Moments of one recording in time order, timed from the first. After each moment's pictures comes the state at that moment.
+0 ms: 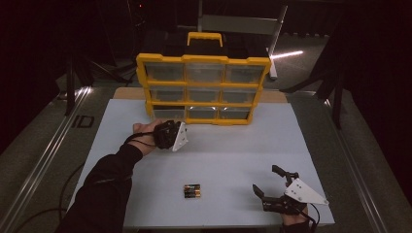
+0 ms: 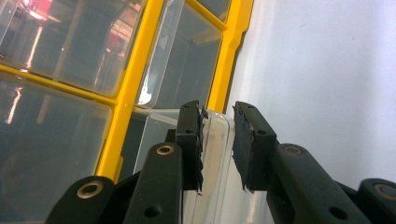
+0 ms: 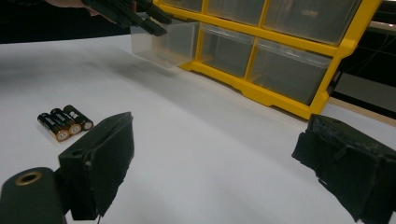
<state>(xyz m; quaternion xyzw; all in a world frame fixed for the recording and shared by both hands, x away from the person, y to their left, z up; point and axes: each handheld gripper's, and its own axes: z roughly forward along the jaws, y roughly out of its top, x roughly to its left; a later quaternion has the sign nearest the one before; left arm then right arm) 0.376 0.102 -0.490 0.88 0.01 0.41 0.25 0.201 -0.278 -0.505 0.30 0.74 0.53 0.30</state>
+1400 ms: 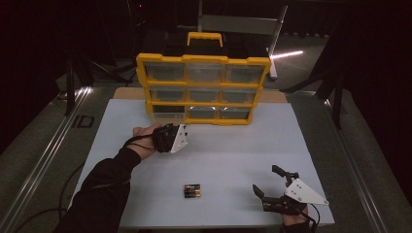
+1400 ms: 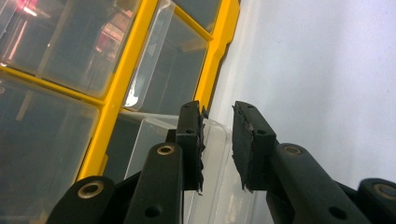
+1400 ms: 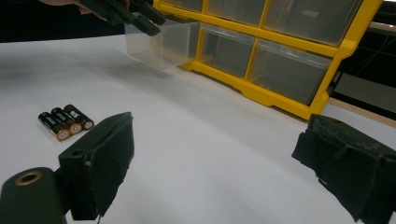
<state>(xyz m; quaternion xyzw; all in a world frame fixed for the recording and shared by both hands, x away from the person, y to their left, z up) 0.364 0.103 -0.484 0.88 0.03 0.38 0.28 0.201 -0.278 -0.504 0.30 0.74 0.52 0.30</state>
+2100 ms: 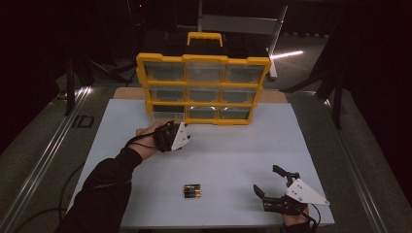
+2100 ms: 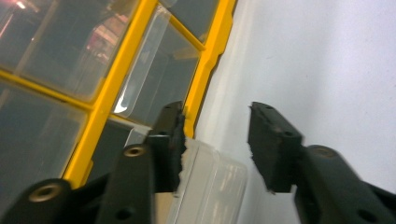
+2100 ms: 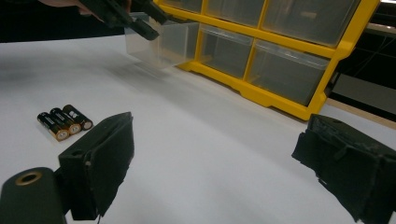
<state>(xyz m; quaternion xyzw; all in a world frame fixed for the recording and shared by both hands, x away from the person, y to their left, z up) 0.364 0.102 -0.479 0.89 0.05 0.34 0.31 0.200 -0.279 -0.503 0.30 0.74 0.53 0.30</state>
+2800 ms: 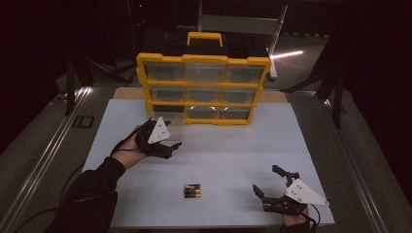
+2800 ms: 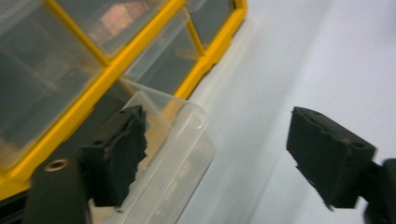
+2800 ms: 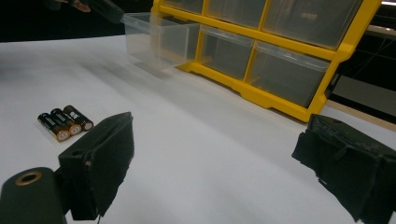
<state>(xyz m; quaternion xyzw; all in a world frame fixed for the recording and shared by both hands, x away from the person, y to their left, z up) 0.340 0.145 -0.457 0.86 0.18 0.26 0.40 0.199 -0.277 -0.502 0.30 0.74 0.52 0.30</state>
